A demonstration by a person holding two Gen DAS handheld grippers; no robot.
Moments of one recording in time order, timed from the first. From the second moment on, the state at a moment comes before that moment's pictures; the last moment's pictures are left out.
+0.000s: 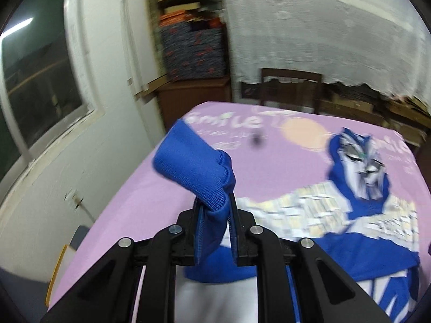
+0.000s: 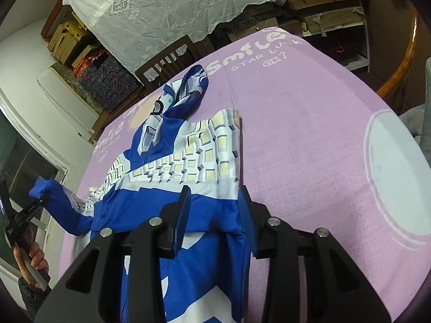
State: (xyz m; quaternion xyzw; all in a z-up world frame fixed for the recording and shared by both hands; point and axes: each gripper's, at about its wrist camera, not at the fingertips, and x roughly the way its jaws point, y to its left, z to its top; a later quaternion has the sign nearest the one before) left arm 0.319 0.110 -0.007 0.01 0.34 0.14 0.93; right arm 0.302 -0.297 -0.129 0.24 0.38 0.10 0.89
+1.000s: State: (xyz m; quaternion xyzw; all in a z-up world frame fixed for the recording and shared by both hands) left arm 0.357 -0.183 -0.114 0.13 0.40 -0.10 0.90; right arm 0.301 -0.337 -0.129 0.33 0.37 0.09 0.86
